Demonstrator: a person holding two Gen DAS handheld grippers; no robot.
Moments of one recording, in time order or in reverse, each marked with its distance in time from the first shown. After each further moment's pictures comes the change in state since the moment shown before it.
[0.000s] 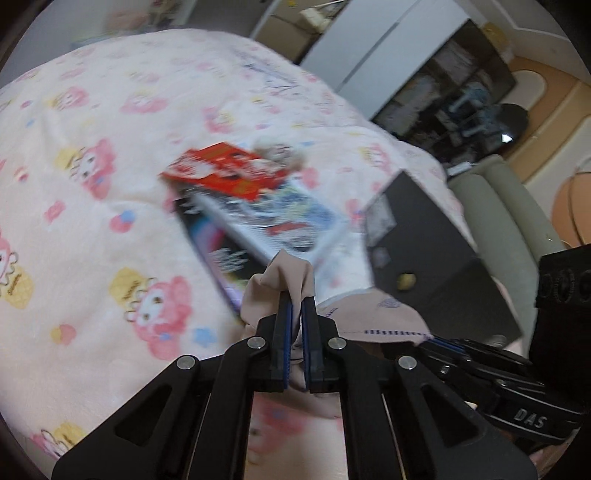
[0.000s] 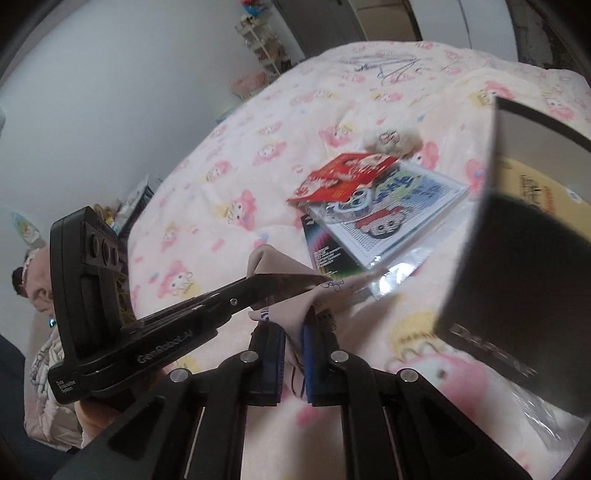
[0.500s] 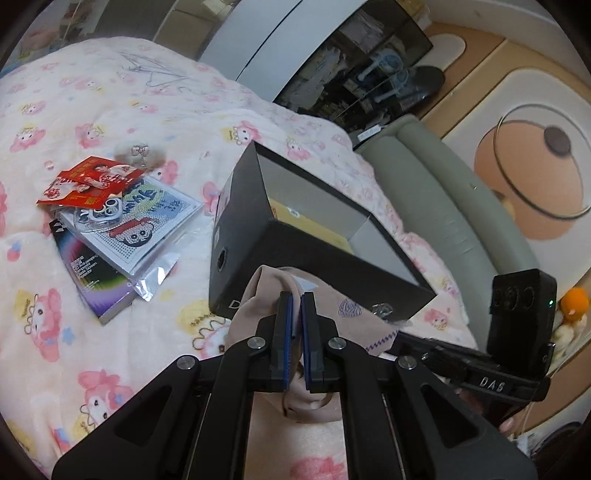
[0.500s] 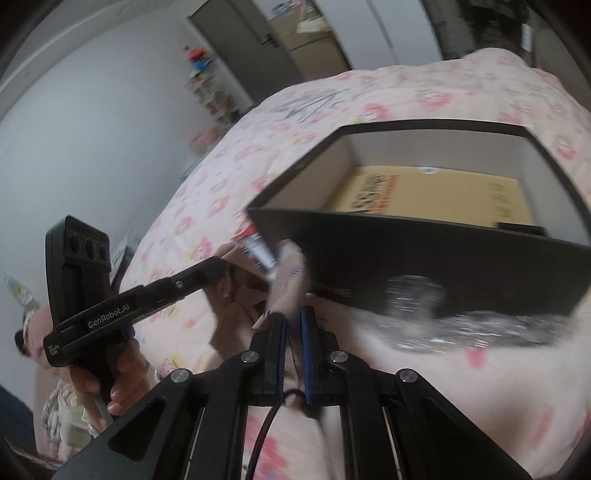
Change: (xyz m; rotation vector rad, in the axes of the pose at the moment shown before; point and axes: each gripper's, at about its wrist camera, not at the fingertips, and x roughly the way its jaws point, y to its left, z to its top) left arm 0.001 -0.126 -0.022 0.176 0.075 -0.231; right arm -0.137 -0.075 -0.062 0.198 -0.168 -0.107
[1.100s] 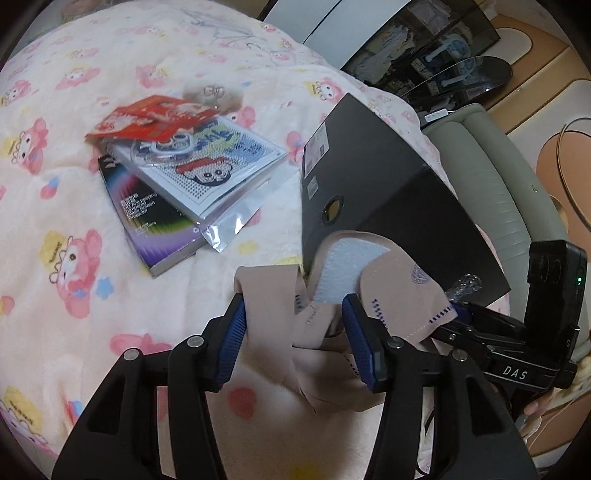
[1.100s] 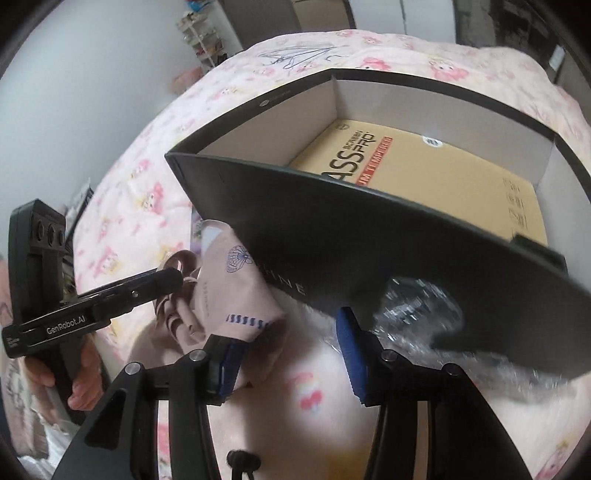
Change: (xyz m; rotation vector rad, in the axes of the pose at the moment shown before) left arm 0.026 0.062 -0.022 -0.141 0.125 0.176; right arm 0.093 0.007 0.021 -0.149 0.217 -0.141
